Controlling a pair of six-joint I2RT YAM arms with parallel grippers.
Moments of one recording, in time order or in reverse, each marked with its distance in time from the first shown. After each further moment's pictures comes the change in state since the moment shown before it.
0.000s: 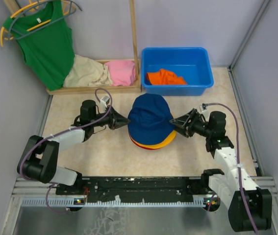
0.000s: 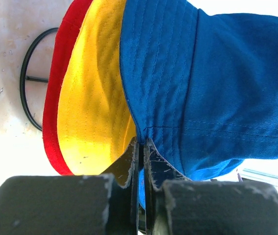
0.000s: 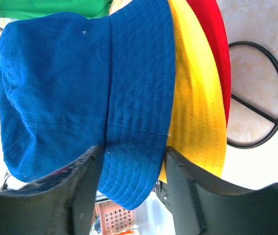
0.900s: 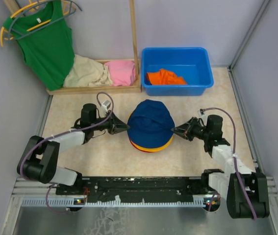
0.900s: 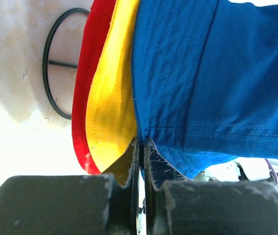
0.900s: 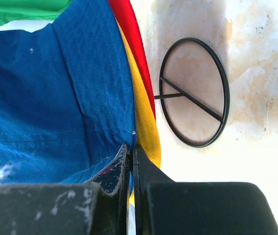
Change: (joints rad) left arm 0.002 0.013 -0.032 -0.050 0.030 0.116; right arm -0.044 0.159 -0.103 0.109 -0.014 -0.123
